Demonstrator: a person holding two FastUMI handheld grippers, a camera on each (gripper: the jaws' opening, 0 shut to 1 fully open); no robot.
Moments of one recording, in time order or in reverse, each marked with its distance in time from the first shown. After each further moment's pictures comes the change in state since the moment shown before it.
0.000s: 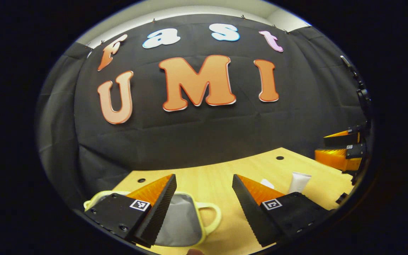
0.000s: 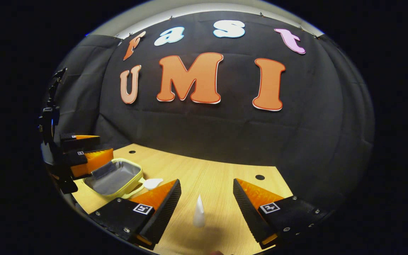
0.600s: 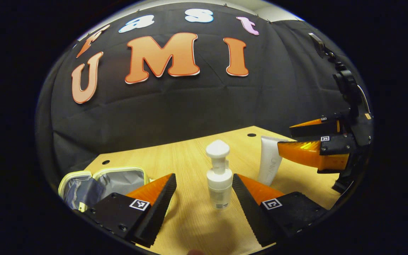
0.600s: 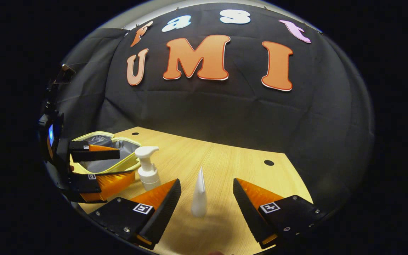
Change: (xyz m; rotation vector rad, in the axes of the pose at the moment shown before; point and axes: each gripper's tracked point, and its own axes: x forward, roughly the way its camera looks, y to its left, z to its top) left arm 0.032 -0.093 -0.104 0.024 0.130 -0.190; right arm 0.029 0.000 -0.078 -0.030 0.079 0.042
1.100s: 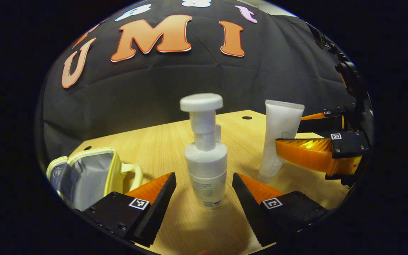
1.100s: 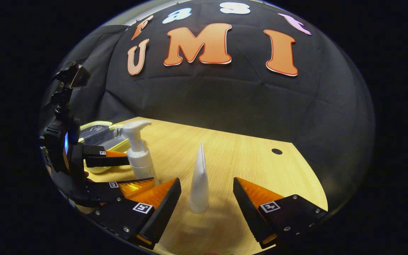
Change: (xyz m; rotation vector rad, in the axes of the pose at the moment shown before) left arm 0.064 -0.027 -0.055 -0.021 0.096 -0.060; right arm 0.032 0.009 -0.049 0.002 0.075 0.047
